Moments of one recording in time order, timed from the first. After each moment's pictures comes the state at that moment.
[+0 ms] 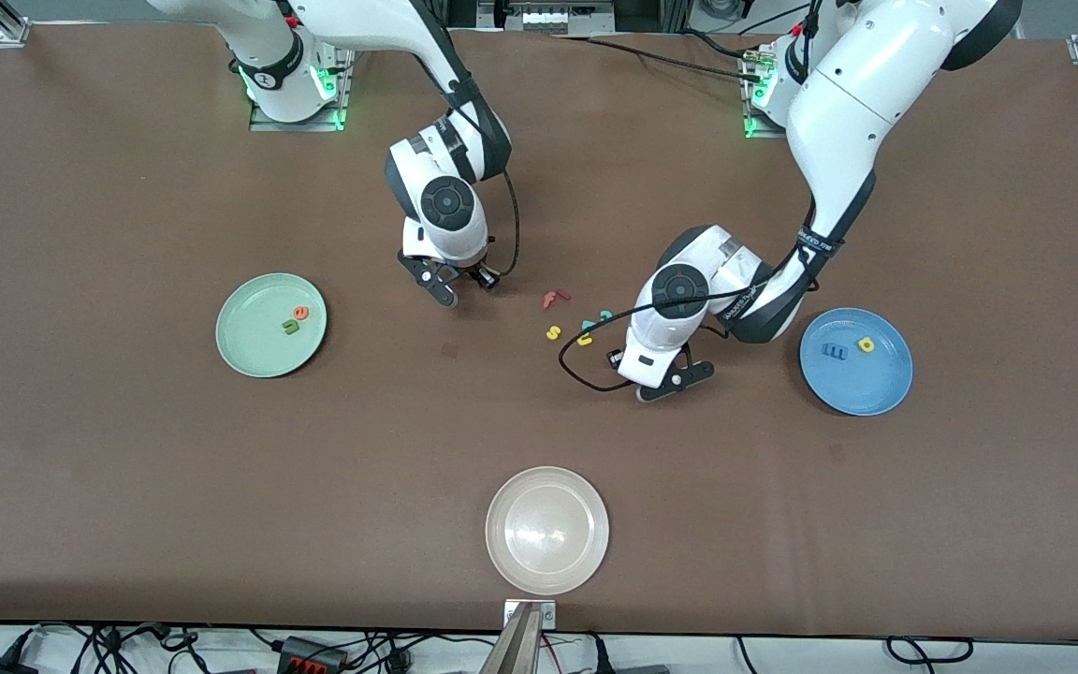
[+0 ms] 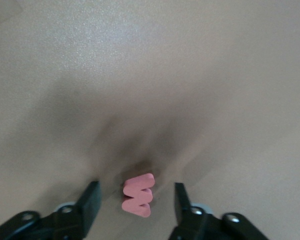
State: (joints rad) left arm -0.16 0.77 -0.42 -1.70 0.36 2.35 -1.12; right arm 1.01 0.56 -0.27 -1.98 0.32 2.34 1.32
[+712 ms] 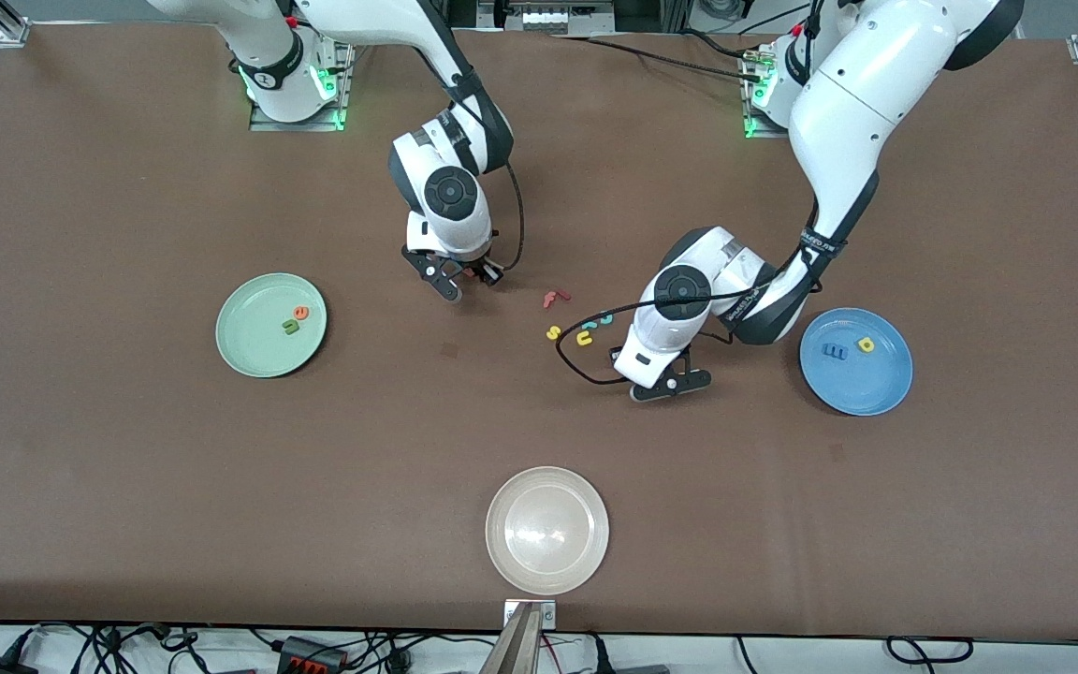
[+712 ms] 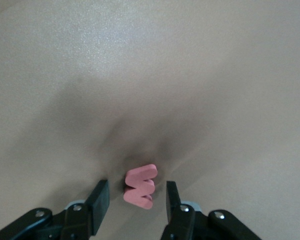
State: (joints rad) left arm -0.16 0.77 -0.42 -1.70 0.37 2.34 -0.99; right arm 1.04 0.55 -0.27 -2.01 0.32 2.39 1.32
